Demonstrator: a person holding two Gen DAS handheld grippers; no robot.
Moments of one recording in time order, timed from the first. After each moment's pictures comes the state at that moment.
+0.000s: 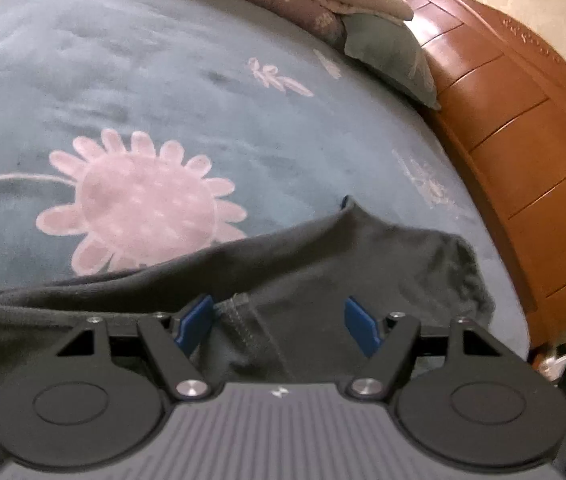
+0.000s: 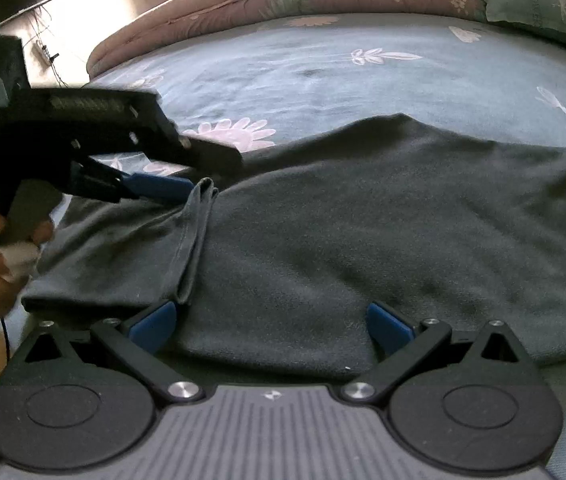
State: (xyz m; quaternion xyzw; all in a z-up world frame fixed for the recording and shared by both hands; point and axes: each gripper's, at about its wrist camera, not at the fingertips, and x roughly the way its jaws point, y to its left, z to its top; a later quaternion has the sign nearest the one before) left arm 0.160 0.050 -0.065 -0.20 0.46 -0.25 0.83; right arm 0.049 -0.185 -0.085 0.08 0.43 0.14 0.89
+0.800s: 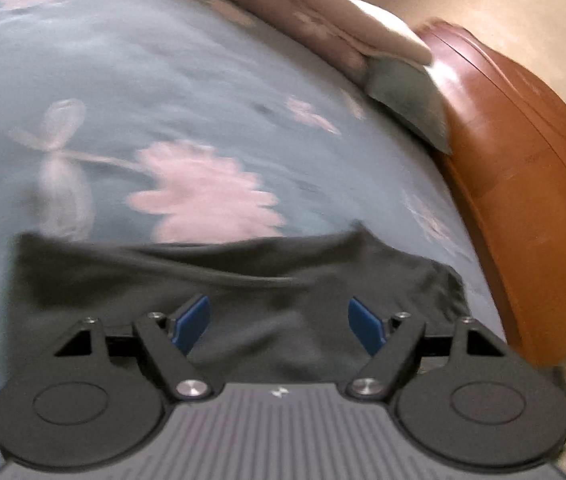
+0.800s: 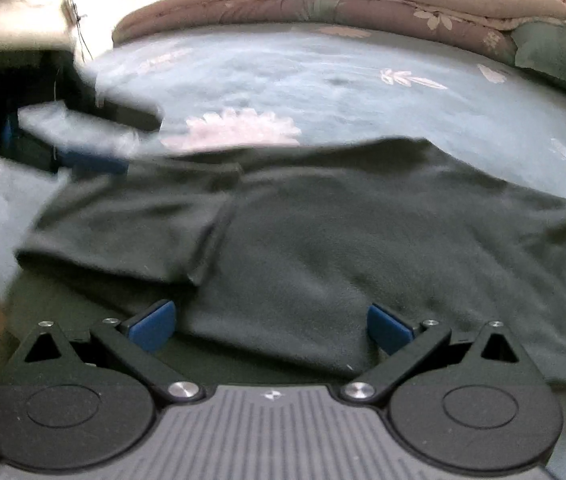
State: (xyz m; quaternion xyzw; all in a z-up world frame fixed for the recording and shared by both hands) left arm 0.122 0.112 -0.065 -0.26 0.45 -0.19 0.83; right arm 0.046 -0.167 -0.077 -0.01 0.41 0.17 0.90
